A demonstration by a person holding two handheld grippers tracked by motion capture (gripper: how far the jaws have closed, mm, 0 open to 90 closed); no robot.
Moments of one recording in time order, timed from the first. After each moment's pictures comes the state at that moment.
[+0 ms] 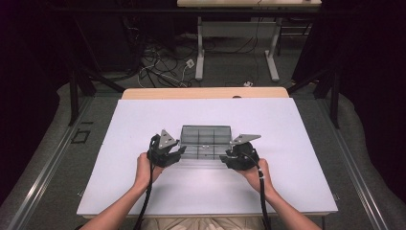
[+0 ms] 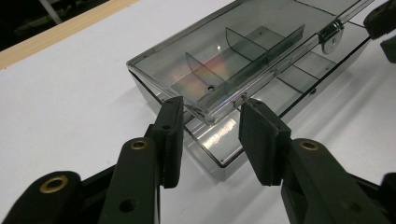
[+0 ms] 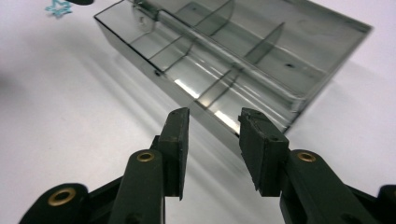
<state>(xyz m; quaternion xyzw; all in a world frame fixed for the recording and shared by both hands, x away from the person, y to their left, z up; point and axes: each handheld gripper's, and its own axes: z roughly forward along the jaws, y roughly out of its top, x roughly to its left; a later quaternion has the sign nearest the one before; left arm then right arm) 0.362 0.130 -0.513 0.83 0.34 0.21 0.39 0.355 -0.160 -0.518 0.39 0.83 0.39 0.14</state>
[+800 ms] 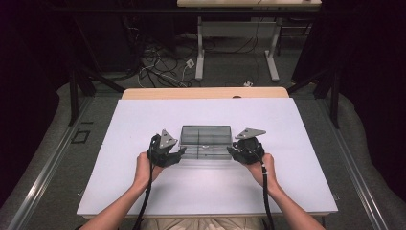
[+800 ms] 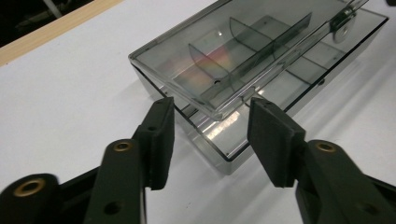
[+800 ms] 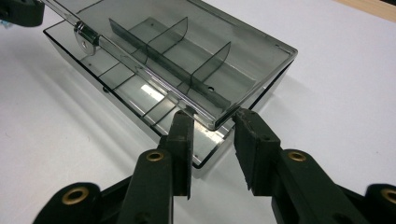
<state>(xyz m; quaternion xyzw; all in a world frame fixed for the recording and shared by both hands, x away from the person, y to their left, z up) 0.365 0.131 -0.514 0.84 0.34 0.22 0.37 0.366 -0.172 -0.509 0.40 0.82 0.37 0.20</state>
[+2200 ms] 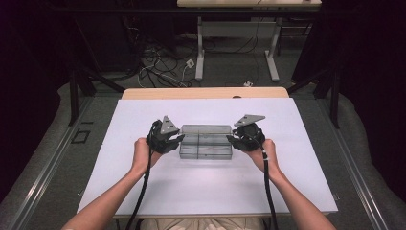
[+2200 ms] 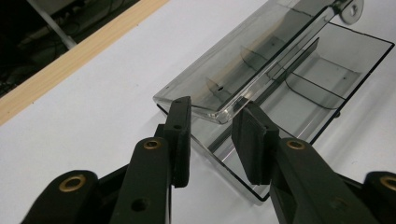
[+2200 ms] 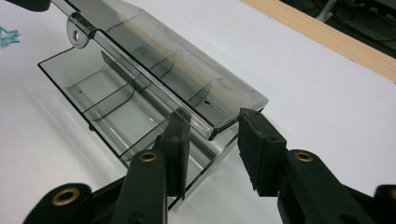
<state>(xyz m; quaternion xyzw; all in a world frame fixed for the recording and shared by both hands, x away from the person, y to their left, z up) 0.396 0.129 -0.475 0.86 0.29 0.22 0.35 0.393 -0.170 -0.473 0.37 0.83 0.37 0.21</state>
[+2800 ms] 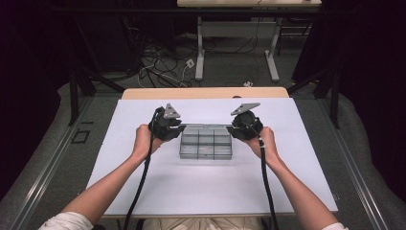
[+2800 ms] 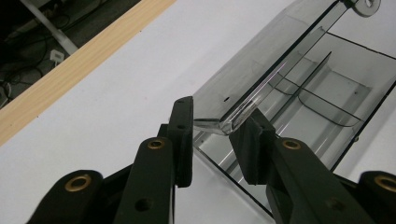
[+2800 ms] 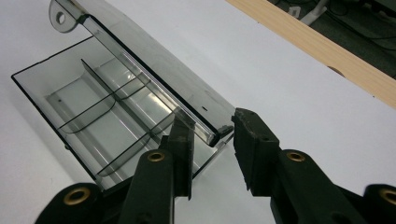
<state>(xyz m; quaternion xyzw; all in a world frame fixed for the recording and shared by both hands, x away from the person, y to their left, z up) 0.425 0.123 -0.456 0.87 0.30 0.20 0.34 0.416 -0.163 -0.455 0.37 0.84 0.33 0.22</state>
